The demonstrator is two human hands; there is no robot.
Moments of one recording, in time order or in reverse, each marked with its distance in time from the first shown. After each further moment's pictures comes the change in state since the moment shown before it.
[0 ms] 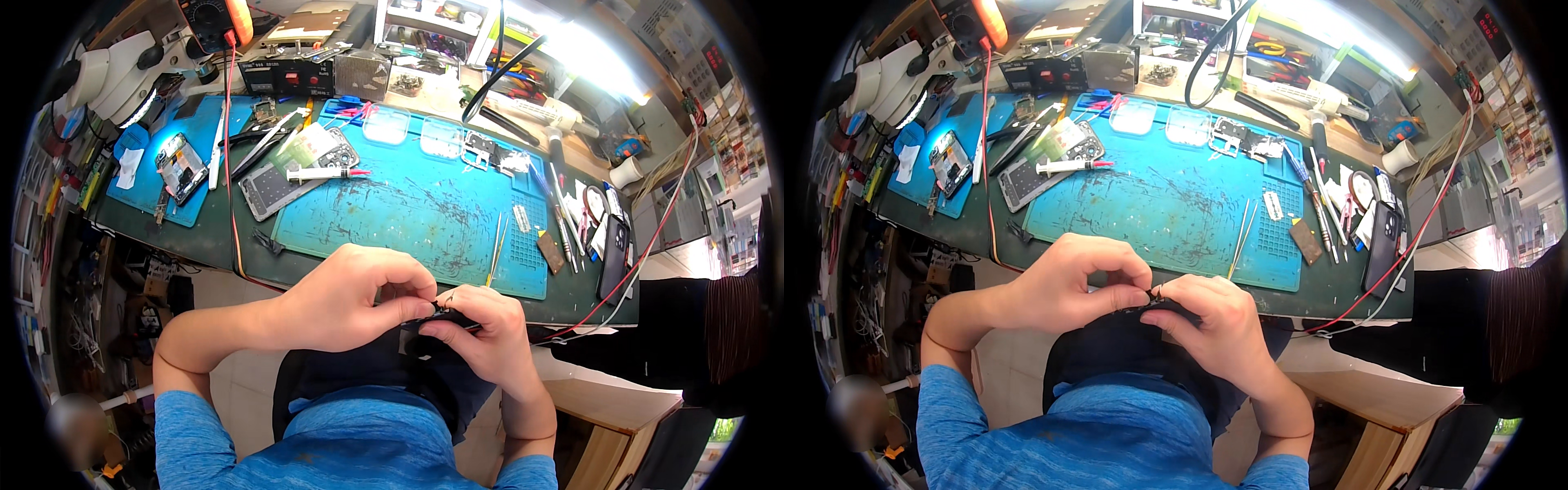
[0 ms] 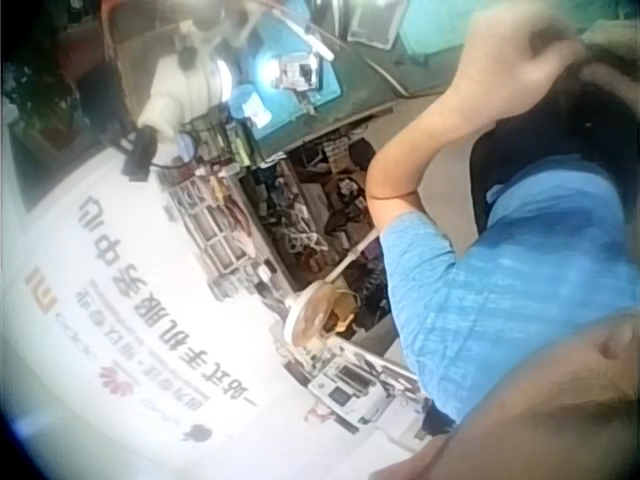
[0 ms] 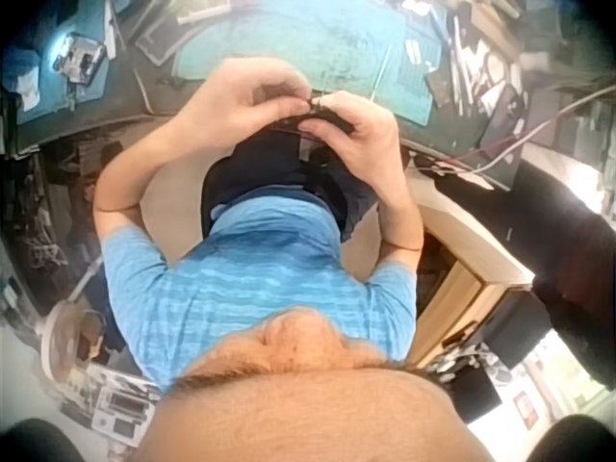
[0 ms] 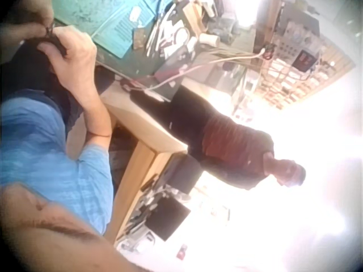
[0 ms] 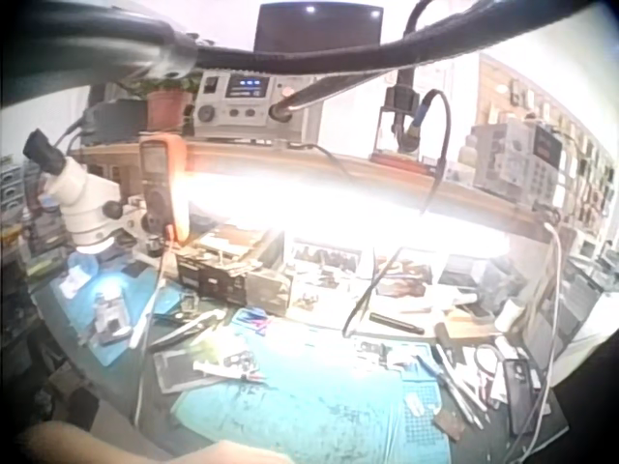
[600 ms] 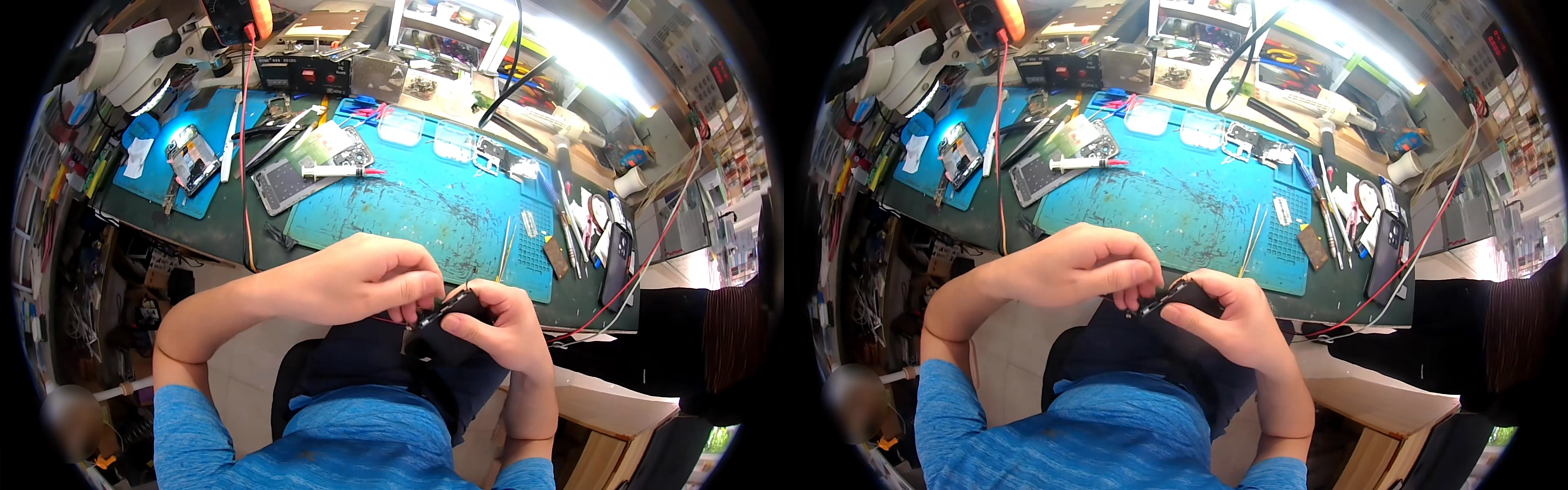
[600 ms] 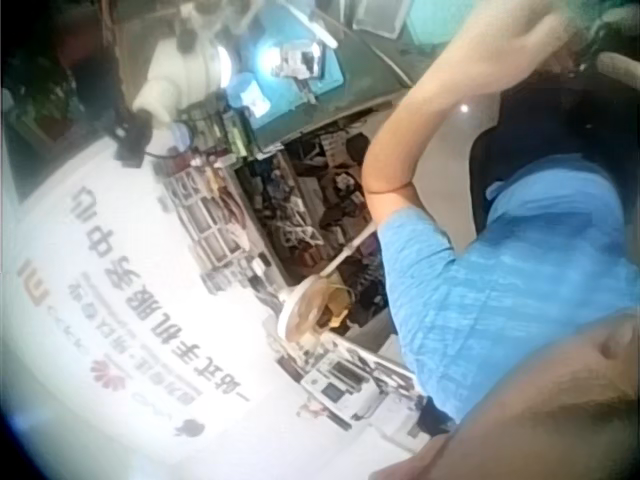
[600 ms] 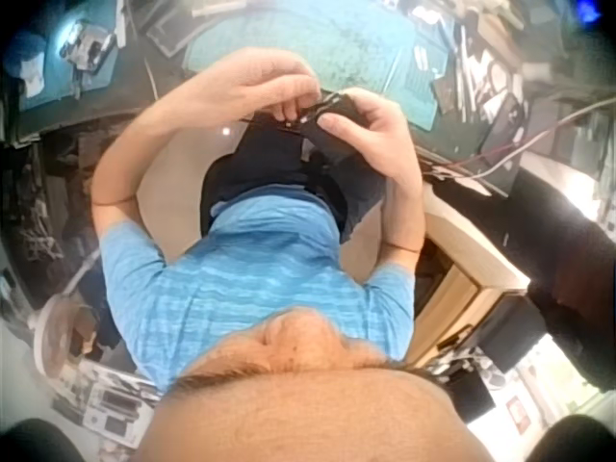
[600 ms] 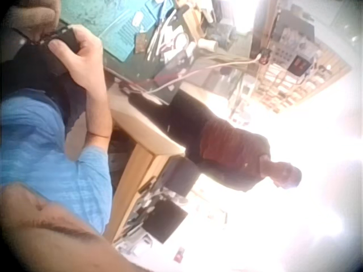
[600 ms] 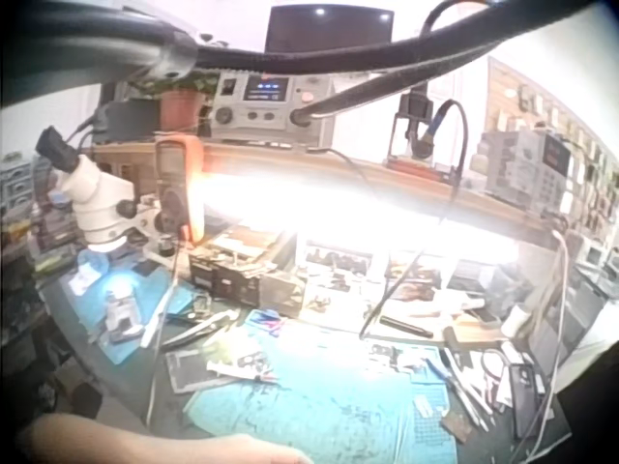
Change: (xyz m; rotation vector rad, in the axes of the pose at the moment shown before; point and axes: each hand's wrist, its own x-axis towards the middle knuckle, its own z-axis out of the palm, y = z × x) left_hand 0.005 0.003 -0.022 -0.410 -0.206 -0.339; right_hand 0.006 0.002 -0.012 0.535 -0.188 0.344
